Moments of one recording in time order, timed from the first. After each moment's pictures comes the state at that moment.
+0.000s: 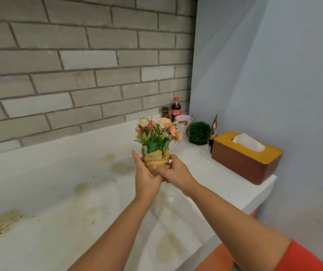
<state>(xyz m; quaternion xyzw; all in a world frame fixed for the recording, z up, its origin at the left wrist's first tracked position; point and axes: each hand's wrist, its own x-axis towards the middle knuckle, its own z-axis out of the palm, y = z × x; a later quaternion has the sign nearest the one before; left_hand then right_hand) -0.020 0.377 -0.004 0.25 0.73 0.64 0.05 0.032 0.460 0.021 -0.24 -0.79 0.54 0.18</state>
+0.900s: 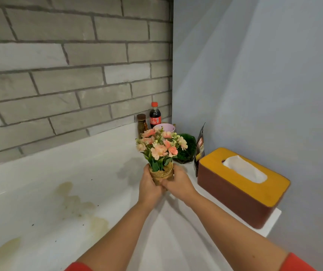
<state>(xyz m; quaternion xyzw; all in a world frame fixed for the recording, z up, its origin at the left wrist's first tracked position) -0.093 0.562 -0.040 0.27 0.75 0.58 0.14 -0.029 0.636 -0.019 -0.29 -0.81 0.47 0.20</state>
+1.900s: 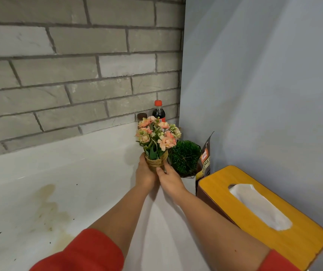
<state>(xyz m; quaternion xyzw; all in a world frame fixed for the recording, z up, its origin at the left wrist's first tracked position) -0.168 0.663 -0.051 0.18 0.81 0.55 0.07 -0.100 0.718 -0.040 -0.25 -0.79 0.54 0.13</state>
